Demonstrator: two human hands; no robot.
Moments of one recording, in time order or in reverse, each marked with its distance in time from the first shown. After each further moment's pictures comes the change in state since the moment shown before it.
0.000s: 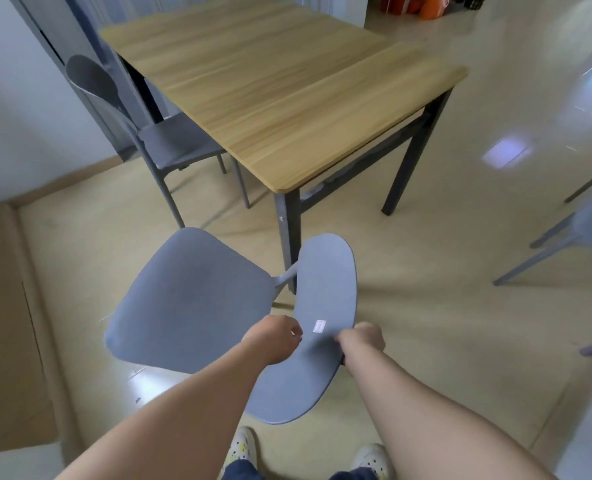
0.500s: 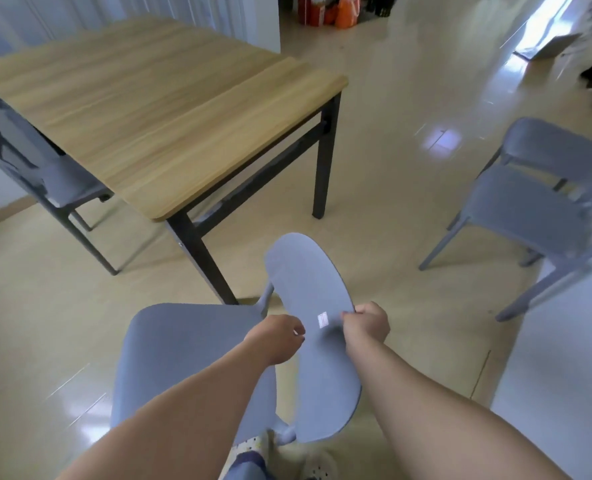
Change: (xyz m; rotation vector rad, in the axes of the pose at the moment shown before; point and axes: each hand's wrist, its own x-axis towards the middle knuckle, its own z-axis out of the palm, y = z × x) left_hand 0.021 0.213 0.045 0.147 -0.052 0.164; right_hand 0.091 -0.026 -0.197 0.179 0.195 -0.158
